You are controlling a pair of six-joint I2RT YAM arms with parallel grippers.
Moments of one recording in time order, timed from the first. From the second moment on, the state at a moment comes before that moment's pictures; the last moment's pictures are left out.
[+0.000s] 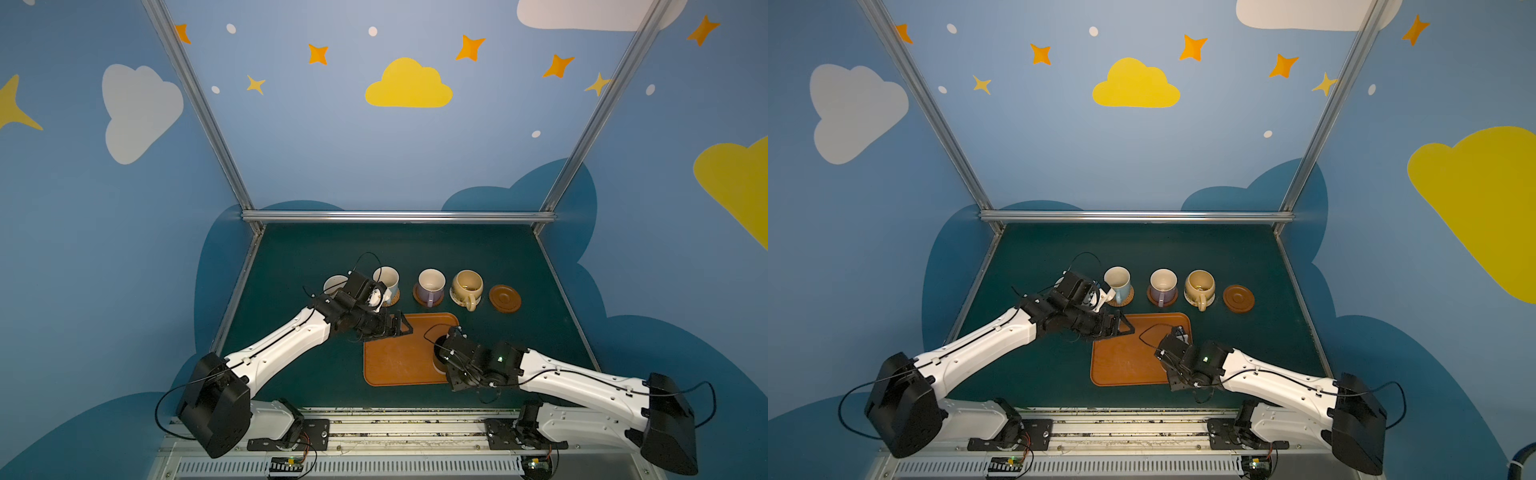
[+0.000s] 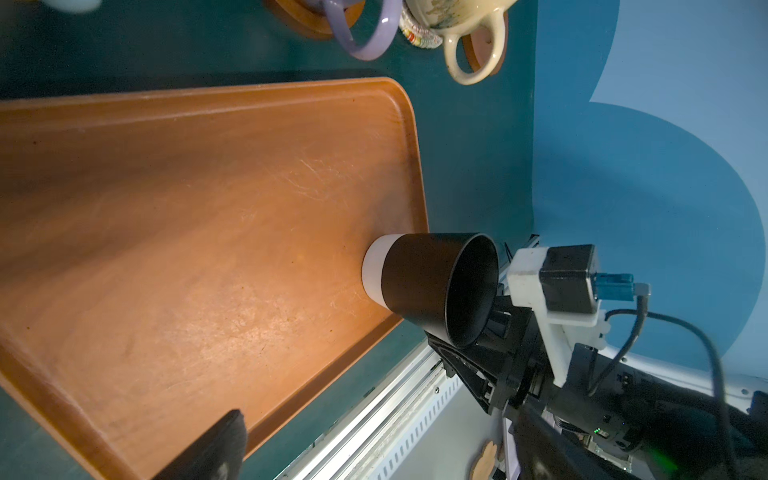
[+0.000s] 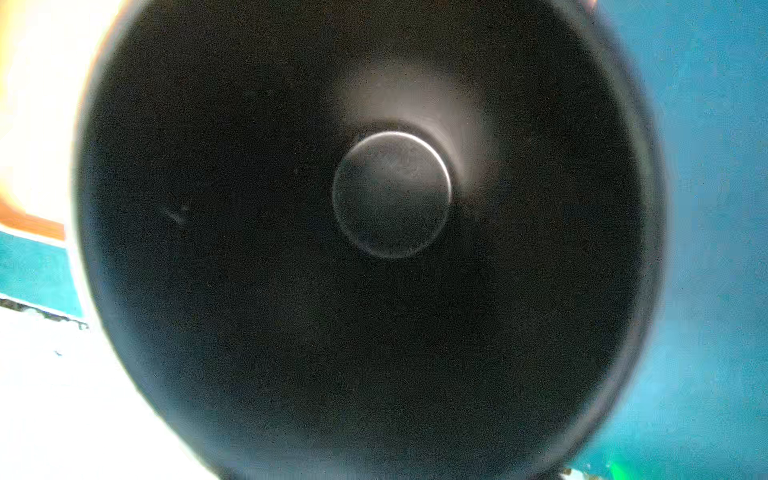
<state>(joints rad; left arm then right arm) -0.63 1.35 0.96 -0.58 0.57 -0.68 1.11 1.12 0.70 -0.88 0.16 0.81</state>
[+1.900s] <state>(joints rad) -0.71 1.34 1.01 -0.15 0.42 -0.88 0.82 1.02 0.95 -0.86 0.29 0.39</state>
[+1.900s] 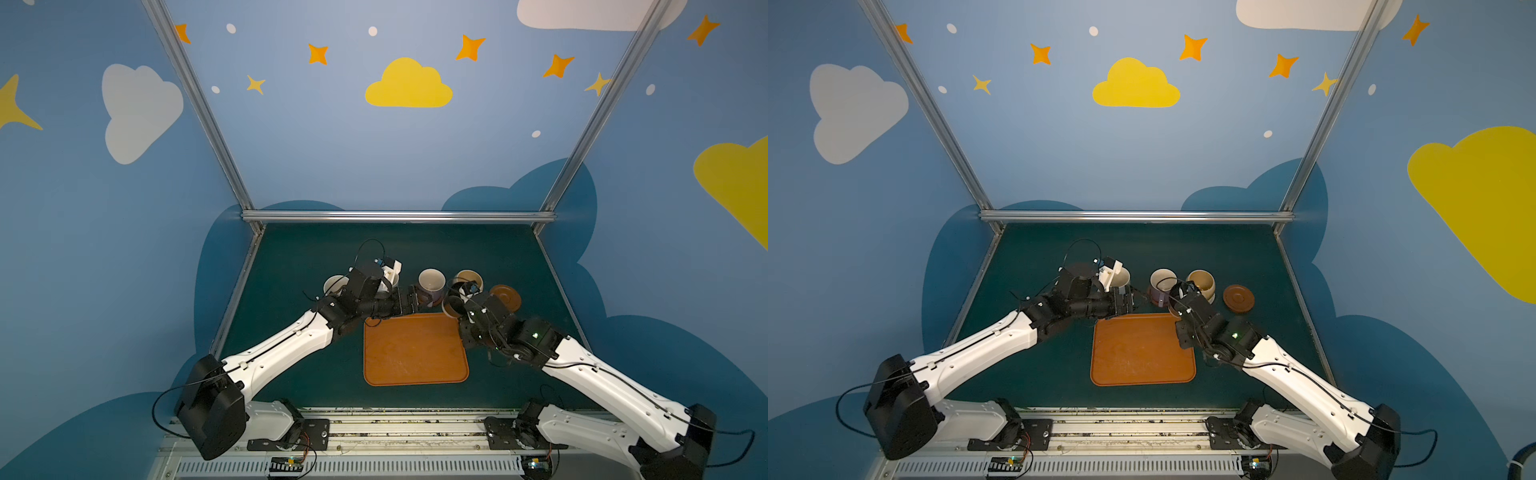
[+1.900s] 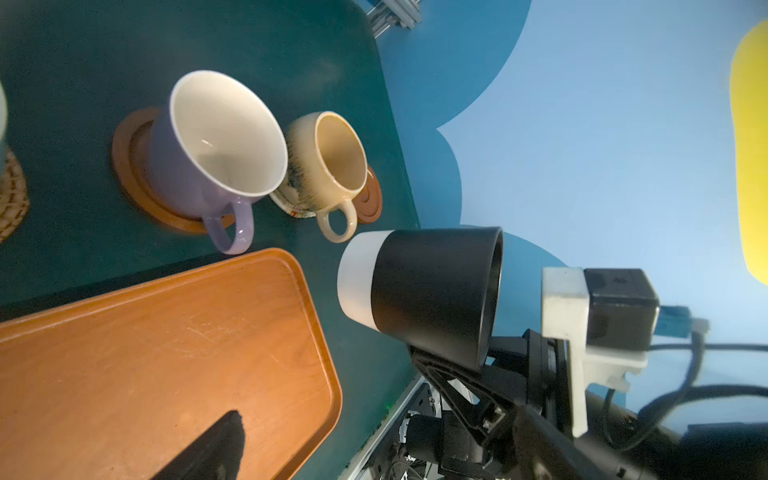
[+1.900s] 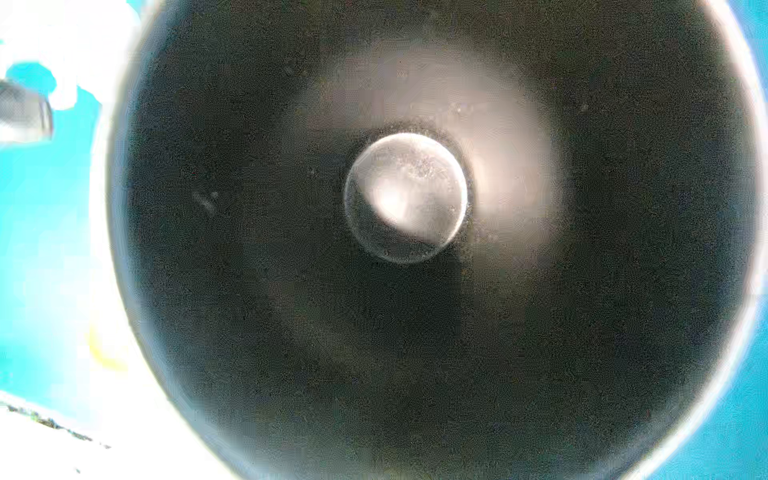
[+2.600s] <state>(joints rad) -0.73 1.51 1.27 -0.11 0.43 -0.85 0.34 1.20 1.25 -0.95 0.07 0.23</state>
